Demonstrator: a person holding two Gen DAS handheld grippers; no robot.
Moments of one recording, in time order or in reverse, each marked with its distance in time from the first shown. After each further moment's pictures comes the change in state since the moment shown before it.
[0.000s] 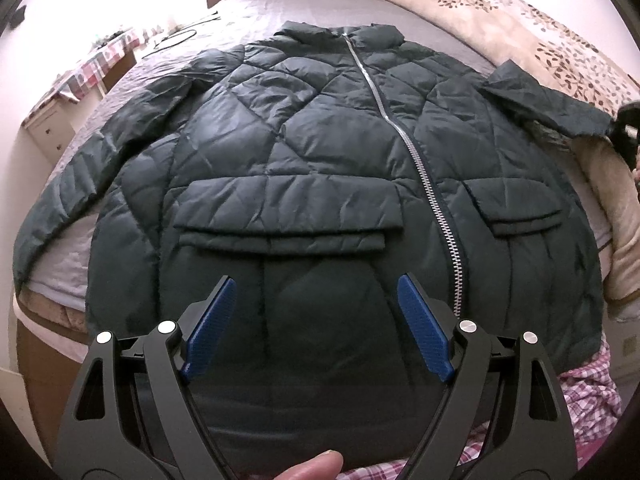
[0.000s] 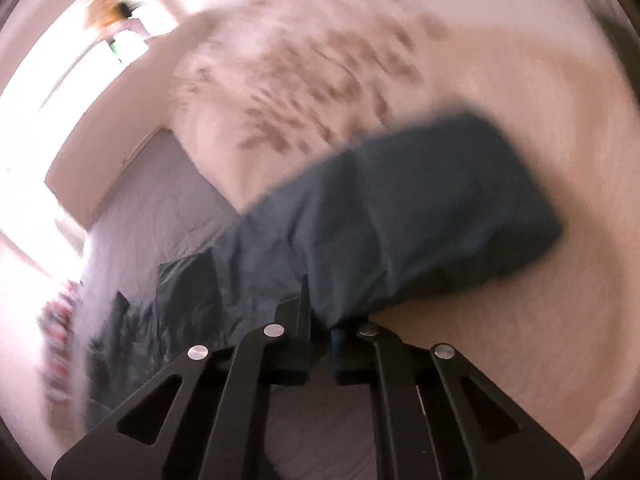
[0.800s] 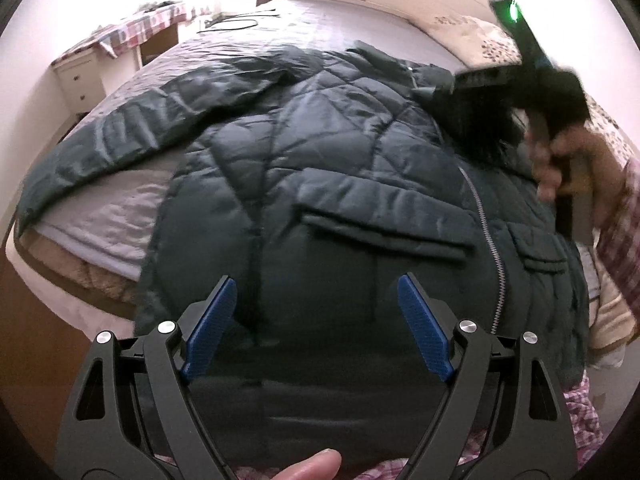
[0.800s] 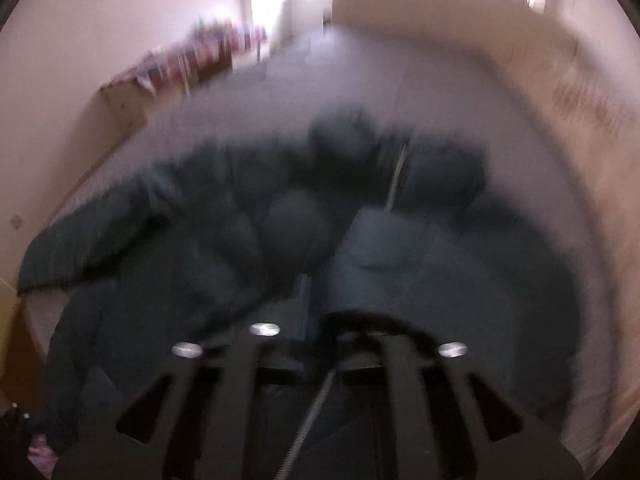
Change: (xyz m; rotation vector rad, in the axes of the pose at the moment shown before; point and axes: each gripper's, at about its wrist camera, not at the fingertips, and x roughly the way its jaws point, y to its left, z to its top) left arm -0.011 0.084 -0.021 -0.219 -0.064 -0.027; right arm 0.034 0.357 -0.236 -0.871 0.403 0.454
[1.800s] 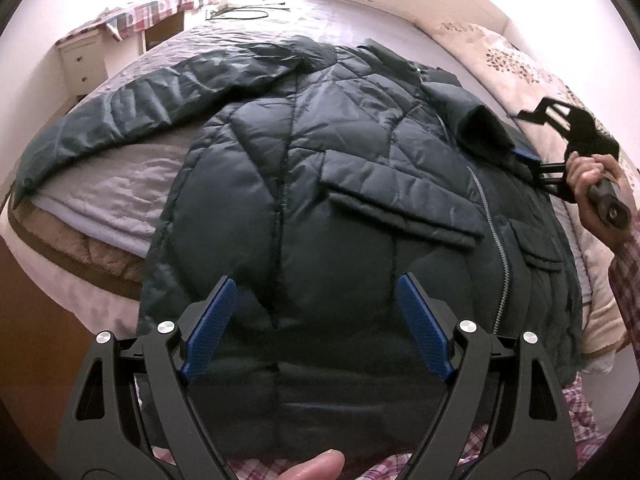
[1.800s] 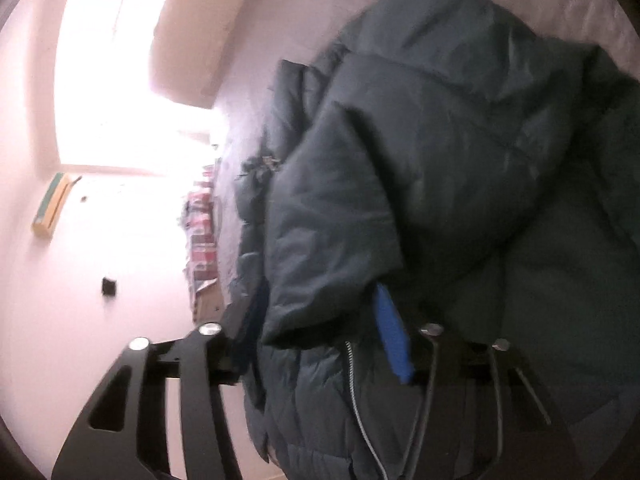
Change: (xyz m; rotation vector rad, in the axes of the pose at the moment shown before) left arm 0.001 0.021 -0.015 -0.052 0.012 -0.042; right arm -0.021 -0.146 -0.070 1.142 -0.067 0.452
